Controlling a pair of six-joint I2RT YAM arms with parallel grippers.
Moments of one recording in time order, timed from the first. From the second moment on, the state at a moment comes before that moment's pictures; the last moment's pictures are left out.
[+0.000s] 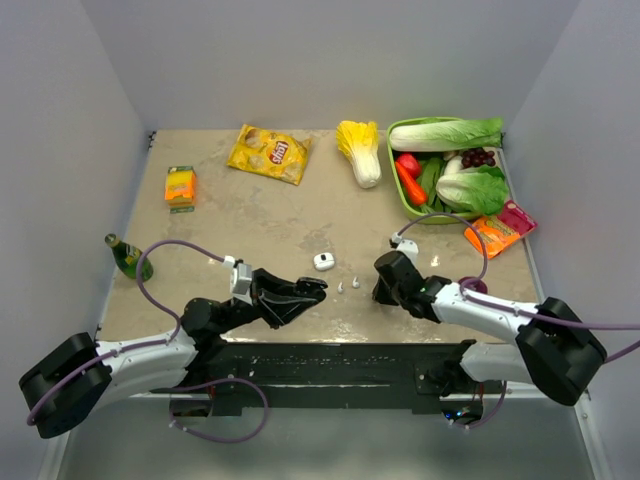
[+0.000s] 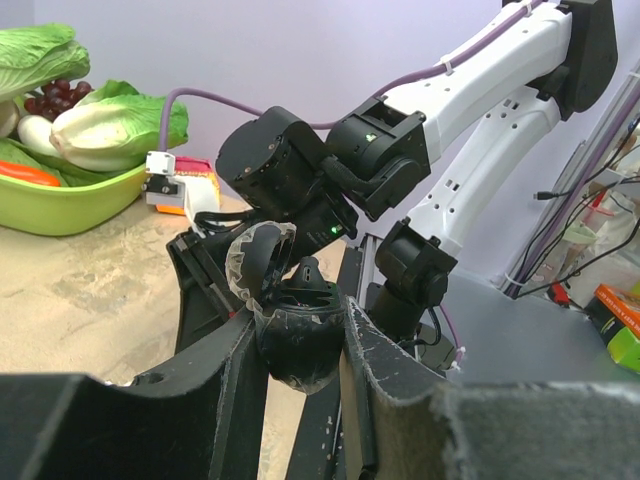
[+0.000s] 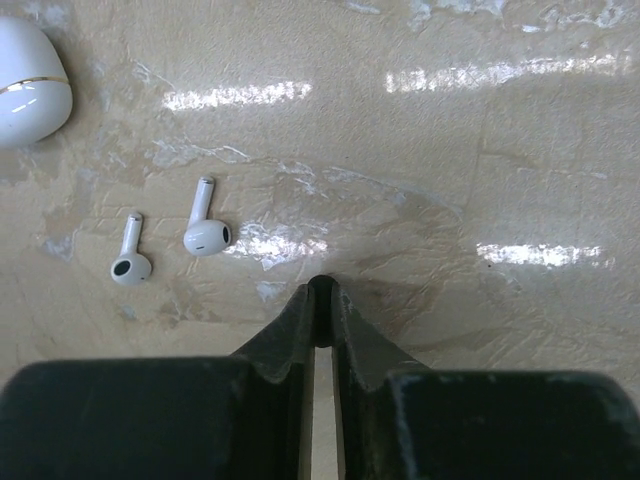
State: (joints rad) left arm -0.88 0.92 0.05 1.28 0.37 -0.49; right arm 0.75 1.23 0.49 -0.19 0.30 0.82
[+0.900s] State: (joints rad) left arm -0.88 1.02 0.05 1.28 0.41 -0.50; right arm 0.83 0.67 0.74 -0.33 -0.29 0.27
